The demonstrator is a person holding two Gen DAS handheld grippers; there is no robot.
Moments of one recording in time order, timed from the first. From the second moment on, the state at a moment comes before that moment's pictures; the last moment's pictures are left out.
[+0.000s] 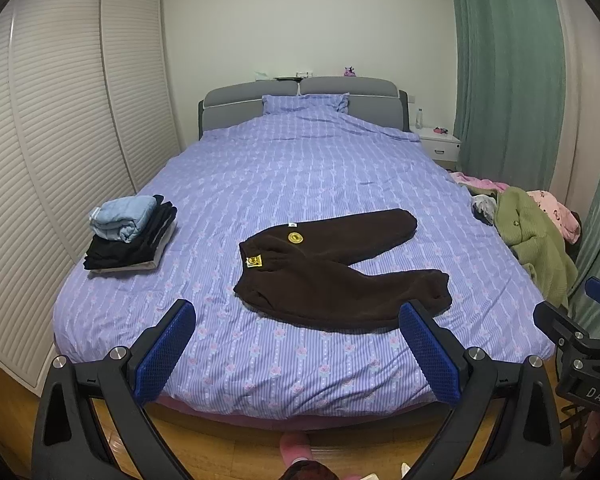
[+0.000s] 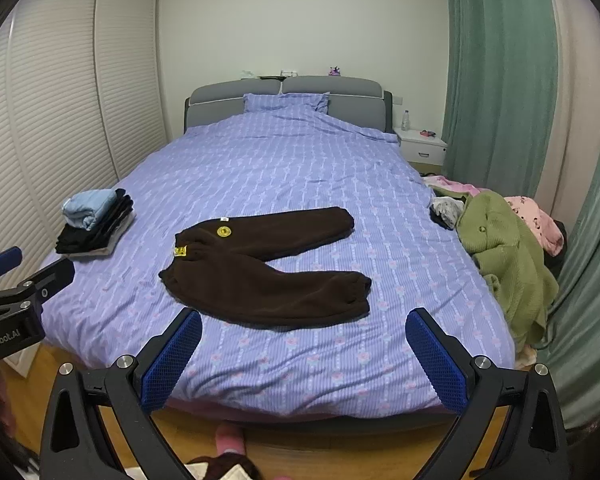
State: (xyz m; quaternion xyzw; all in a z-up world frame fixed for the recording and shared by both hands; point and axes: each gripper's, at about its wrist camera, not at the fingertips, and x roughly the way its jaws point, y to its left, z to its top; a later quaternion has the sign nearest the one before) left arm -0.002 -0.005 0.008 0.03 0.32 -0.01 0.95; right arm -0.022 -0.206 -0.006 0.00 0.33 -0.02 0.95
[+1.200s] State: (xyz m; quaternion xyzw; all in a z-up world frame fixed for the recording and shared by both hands) left arm 0.001 0.003 0.011 0.03 0.31 -0.02 0.95; right arm -0.017 -0.205 -0.003 0.00 0.33 -0.02 0.95
